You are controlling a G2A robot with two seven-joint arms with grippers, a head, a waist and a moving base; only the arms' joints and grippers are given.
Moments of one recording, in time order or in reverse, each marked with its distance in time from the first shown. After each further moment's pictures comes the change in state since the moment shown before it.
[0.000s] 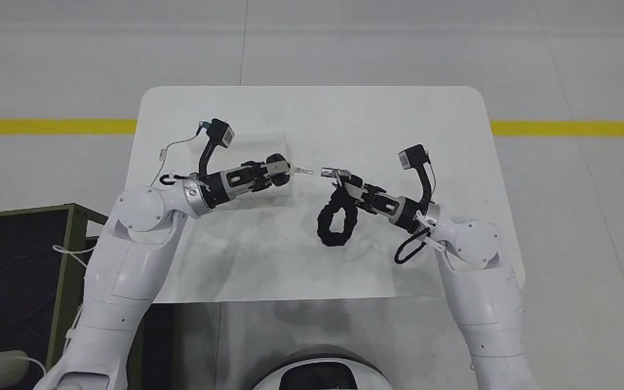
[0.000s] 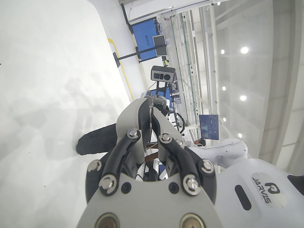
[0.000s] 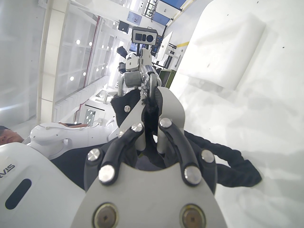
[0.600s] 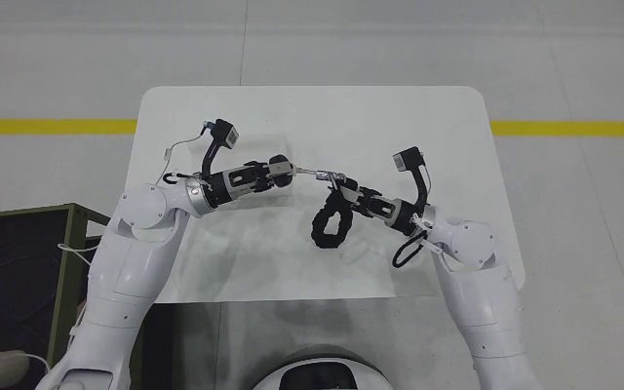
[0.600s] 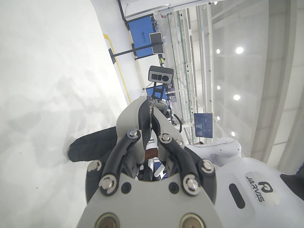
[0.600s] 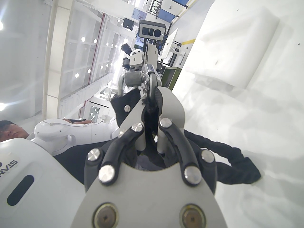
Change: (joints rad) left arm -0.013 -0.013 0.006 0.019 -0.024 0.015 -0.036; right arm 0.004 0.025 -0.047 0.001 0.040 -0.015 -0.018
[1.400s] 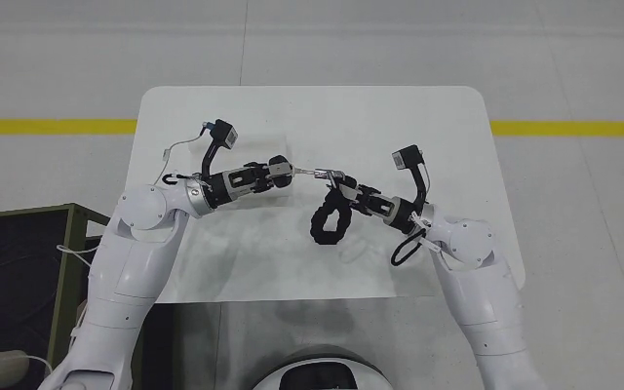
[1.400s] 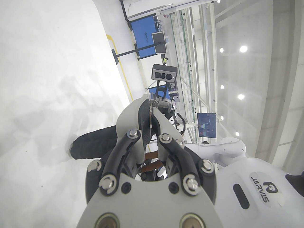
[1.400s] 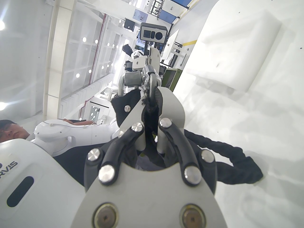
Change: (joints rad) left arm 0.007 -0.010 -0.016 -0.005 0.030 -0.003 -0.004; right arm 0.018 0.027 -0.033 0.012 0.016 -0.008 -0.039
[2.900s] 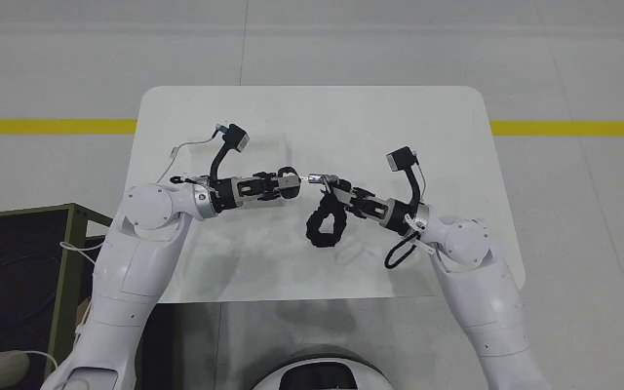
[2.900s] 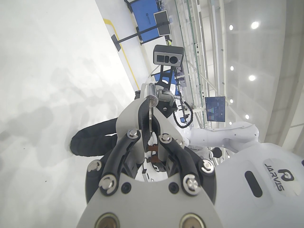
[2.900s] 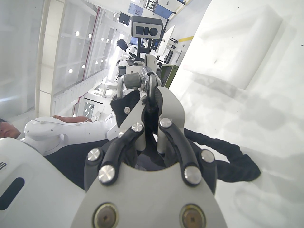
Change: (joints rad) left arm -0.015 -0.014 0.016 -0.004 0.061 -0.050 -0.090; right arm 0.008 0.033 -0.051 -0.020 -0.034 0.006 -0.040
